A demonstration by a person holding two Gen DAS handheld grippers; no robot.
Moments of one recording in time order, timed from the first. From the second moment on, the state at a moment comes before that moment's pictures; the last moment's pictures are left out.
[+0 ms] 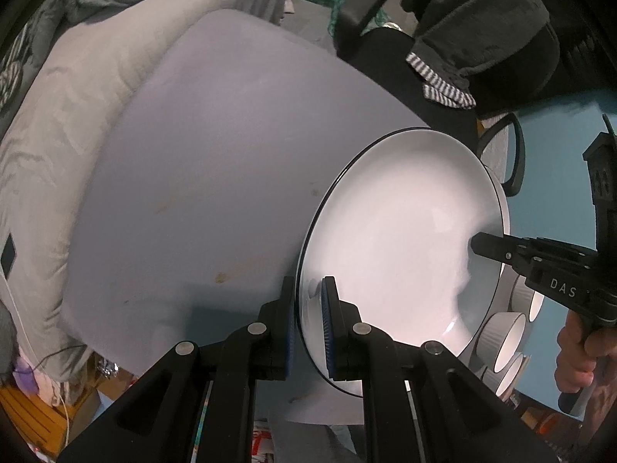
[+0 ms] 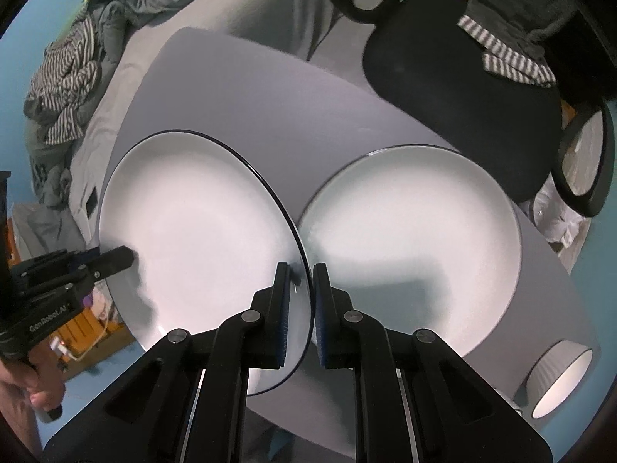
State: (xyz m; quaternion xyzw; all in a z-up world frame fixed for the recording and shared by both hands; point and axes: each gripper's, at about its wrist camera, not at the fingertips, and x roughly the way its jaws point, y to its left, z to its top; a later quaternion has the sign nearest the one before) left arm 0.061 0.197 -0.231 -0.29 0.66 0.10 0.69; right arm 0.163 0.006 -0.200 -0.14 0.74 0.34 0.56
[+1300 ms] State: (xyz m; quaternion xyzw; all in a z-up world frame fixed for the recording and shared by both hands) left arm 0.152 0.105 -0.259 -0.22 0.71 0.05 0.66; right arm 0.234 -0.107 -0.234 -0.08 0.77 0.27 0.58
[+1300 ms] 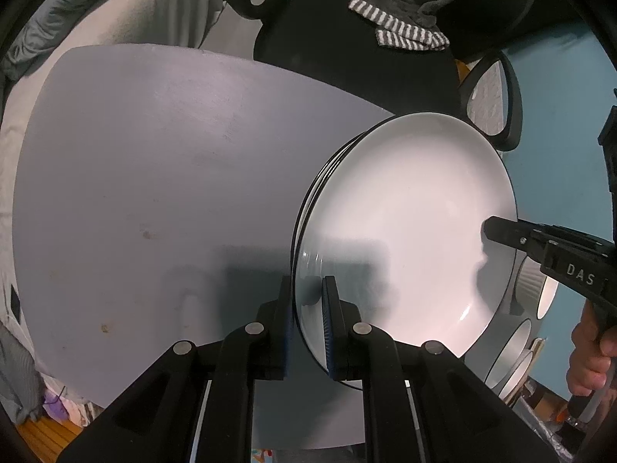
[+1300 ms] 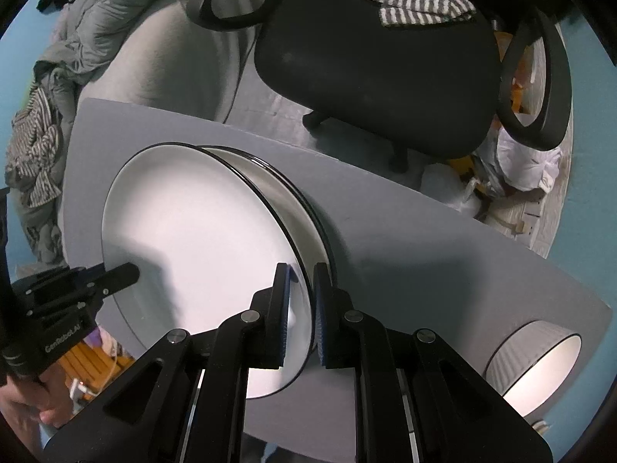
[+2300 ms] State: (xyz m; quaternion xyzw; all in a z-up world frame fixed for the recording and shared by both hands) left arm 0.167 0.080 -0.240 -0.15 0.72 0.07 0.68; right arm 0.247 -0.108 -0.227 -0.10 0.78 0.24 0.57
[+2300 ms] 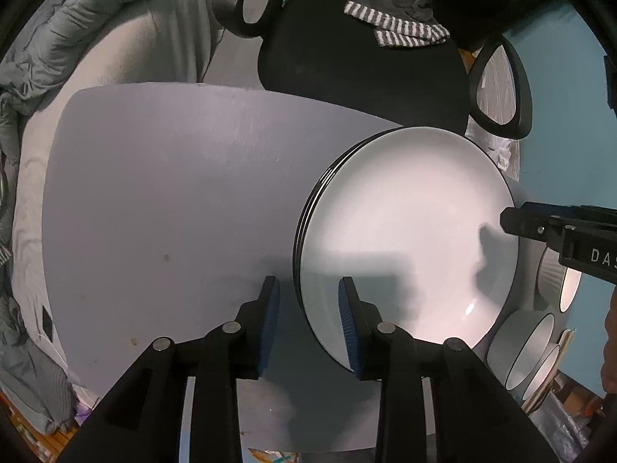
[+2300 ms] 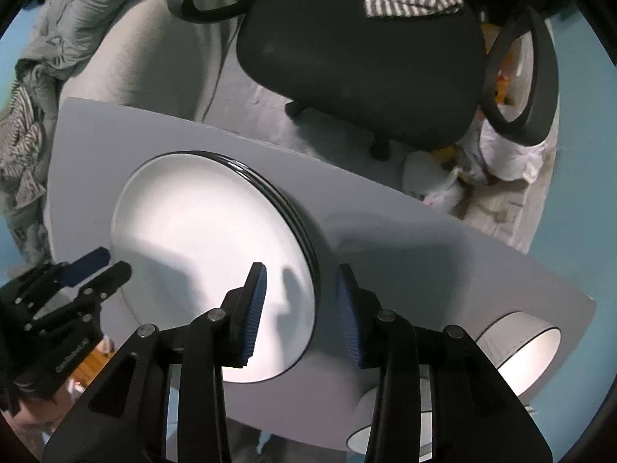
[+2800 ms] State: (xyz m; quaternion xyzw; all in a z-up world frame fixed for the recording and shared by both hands) left arm 0.146 0.067 -0.185 -0.12 0.67 0.08 0.73; right arm 0.223 -0.112 -0.176 -0.15 0.72 0.24 0.63
